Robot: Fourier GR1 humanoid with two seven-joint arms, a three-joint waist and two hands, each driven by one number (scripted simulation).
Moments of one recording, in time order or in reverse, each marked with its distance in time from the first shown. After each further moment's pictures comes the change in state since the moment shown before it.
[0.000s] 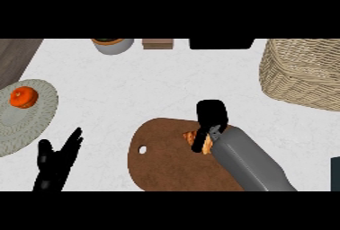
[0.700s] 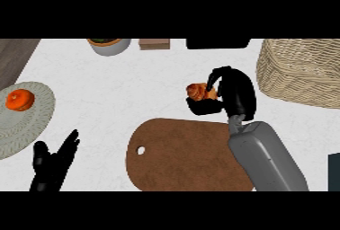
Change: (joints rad) left arm 0.020 0.002 0.017 -0.017 0.002 -0.004 0.015; right arm 0.071 0.027 -0.297 -0.381 -0.060 -0.509 -0.026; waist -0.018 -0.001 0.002
